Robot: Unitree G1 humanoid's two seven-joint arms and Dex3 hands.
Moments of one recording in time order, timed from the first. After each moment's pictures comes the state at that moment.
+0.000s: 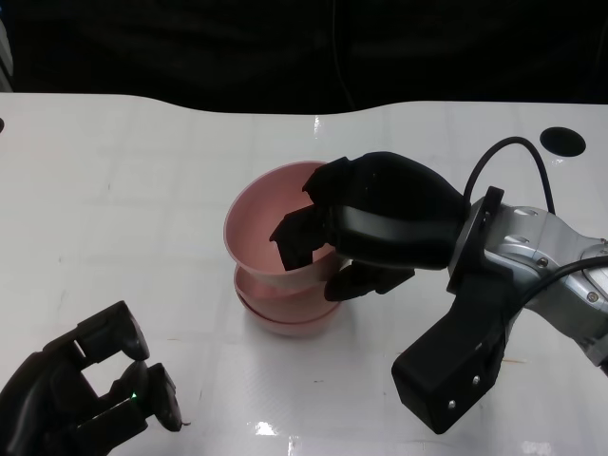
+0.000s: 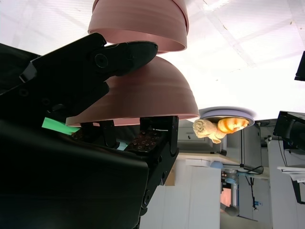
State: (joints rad) left arm 0.28 0.19 0.23 -0.50 -0.79 0.65 -0.16; right arm -0.70 -0.31 0.52 0.28 -0.77 -0.60 0.09
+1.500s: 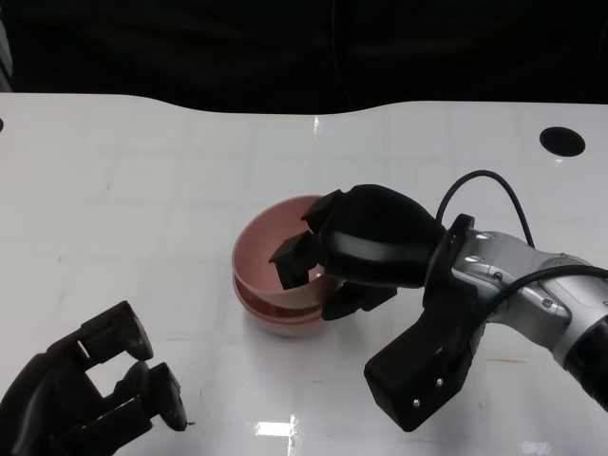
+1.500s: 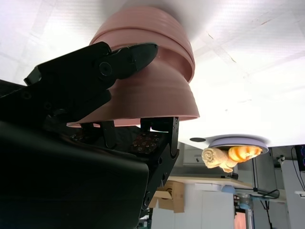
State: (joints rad) left arm 0.29 0.17 0.23 -0.51 -0.79 0.65 -0.15; right arm -0.77 -0.22 0.61 0.61 -0.87 -0.63 -0.08
